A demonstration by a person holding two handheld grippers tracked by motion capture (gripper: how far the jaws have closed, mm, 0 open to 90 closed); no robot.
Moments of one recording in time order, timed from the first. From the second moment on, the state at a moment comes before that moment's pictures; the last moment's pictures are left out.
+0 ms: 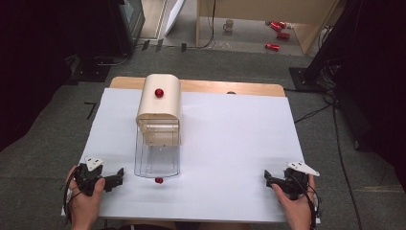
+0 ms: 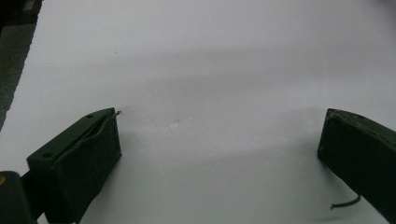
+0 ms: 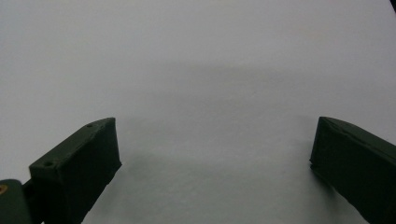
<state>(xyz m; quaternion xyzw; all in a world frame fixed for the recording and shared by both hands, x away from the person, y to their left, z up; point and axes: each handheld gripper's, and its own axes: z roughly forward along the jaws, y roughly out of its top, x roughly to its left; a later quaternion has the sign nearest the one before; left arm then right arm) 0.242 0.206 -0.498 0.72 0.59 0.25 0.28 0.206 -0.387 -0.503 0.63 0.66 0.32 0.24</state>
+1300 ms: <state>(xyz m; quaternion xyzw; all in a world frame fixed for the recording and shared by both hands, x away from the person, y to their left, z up) 0.243 0.206 -0.498 0.72 0.59 0.25 0.27 0.195 -0.239 -0.461 0.59 0.70 0.35 0.23</state>
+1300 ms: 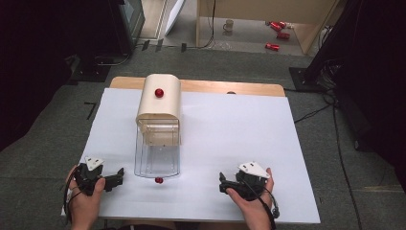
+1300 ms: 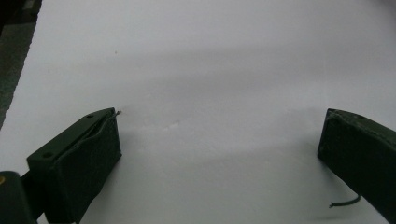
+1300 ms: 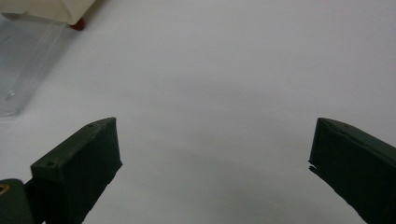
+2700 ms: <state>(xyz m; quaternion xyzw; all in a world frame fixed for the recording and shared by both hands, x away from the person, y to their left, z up) 0.243 0.205 -0.498 0.72 0.59 0.25 0.27 0.175 -0.103 -0.462 0.50 0.73 0.44 0.16</state>
